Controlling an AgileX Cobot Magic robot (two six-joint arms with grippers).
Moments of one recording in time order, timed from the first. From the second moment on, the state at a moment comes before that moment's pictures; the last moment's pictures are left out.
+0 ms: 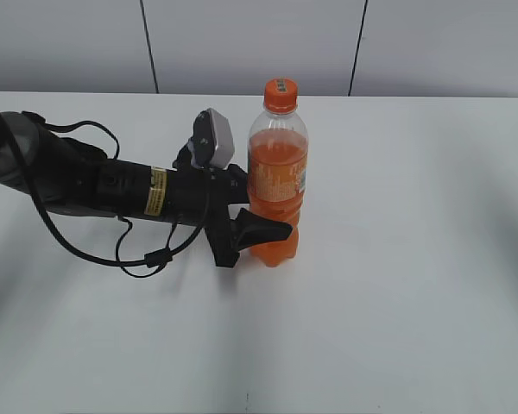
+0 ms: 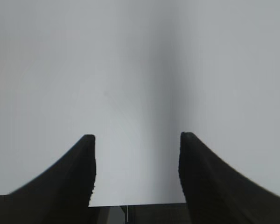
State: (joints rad) left arm -0.38 2.21 -1.12 1.36 -0.93 -0.62; right arm 0.09 1.25 -1.24 -0.01 1.22 0.05
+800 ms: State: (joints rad) left arm -0.38 2.21 -1.12 1.39 -0.94 -0.62; right arm 0.22 1.58 -1.55 0.15 1.22 0.00
